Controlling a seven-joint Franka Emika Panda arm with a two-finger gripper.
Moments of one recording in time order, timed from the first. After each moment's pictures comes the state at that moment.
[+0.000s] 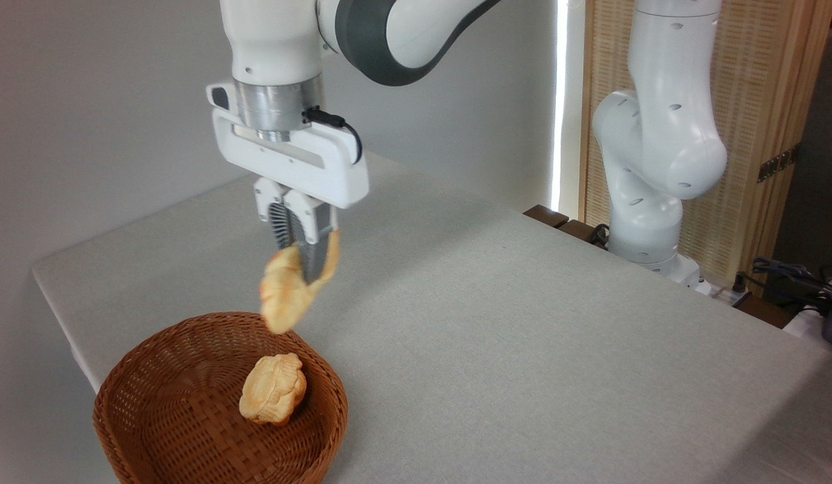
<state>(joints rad) -0.43 -0.06 0.25 -1.91 -0.06 2.00 0.39</state>
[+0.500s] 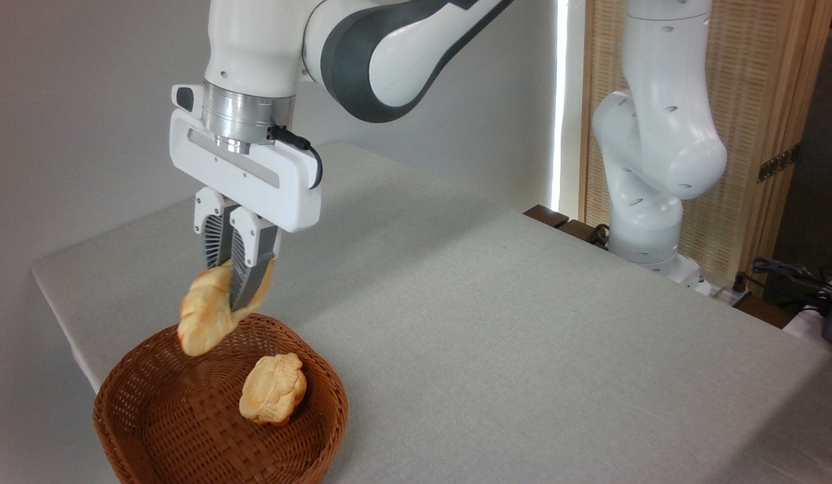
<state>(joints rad) -0.43 0.01 0.25 -1.91 -0.07 2.30 0.39</state>
